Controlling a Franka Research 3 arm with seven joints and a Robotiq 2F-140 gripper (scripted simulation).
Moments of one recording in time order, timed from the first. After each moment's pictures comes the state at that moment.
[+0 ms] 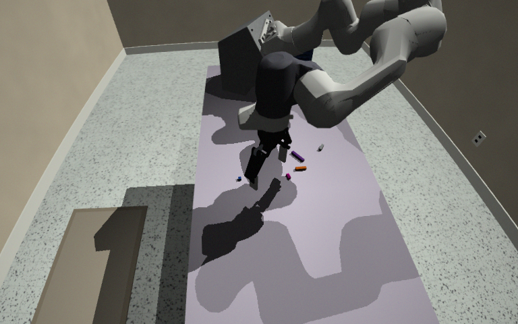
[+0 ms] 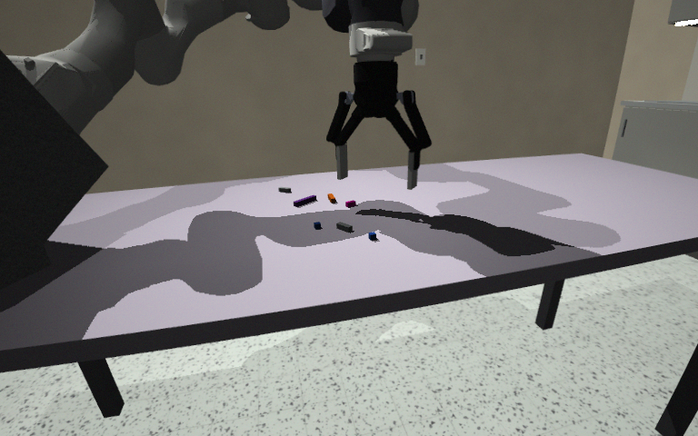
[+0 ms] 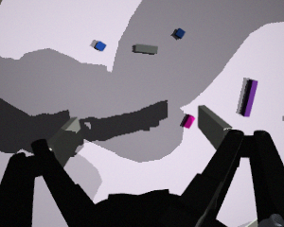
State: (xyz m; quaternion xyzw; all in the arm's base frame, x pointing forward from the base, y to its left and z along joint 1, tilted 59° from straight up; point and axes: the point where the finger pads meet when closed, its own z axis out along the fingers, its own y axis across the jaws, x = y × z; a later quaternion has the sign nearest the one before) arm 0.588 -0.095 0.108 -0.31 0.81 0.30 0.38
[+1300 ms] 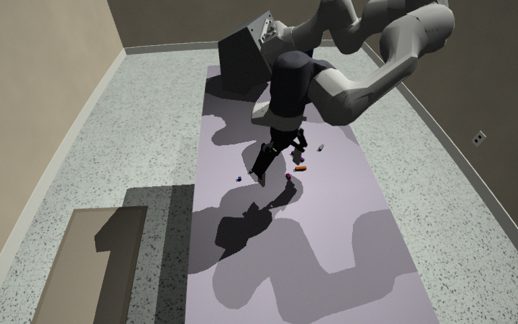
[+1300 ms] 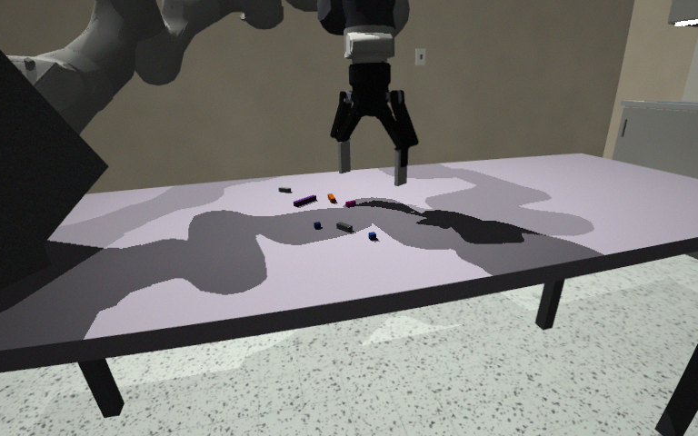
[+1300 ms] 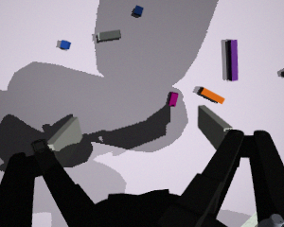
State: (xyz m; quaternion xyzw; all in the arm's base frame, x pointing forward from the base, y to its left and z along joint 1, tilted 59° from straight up) arm 0.584 -0.073 0.135 -0.21 0.84 0.35 0.35
